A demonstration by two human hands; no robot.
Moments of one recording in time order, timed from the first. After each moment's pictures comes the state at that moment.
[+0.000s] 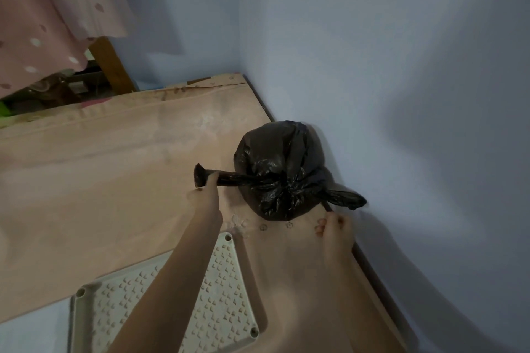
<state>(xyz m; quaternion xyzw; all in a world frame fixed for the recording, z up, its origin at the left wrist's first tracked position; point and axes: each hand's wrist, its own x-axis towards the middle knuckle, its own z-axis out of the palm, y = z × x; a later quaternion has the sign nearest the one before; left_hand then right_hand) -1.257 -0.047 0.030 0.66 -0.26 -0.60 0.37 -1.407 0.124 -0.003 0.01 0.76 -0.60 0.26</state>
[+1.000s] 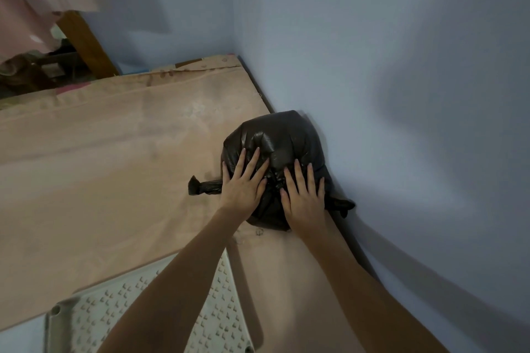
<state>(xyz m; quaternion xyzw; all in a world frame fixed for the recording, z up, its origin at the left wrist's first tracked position) -1.315 -0.070 -0.053 0.37 -0.93 -0.06 0.04 -1.435 0.044 -0.048 -0.53 0.84 -0.10 -0.01</state>
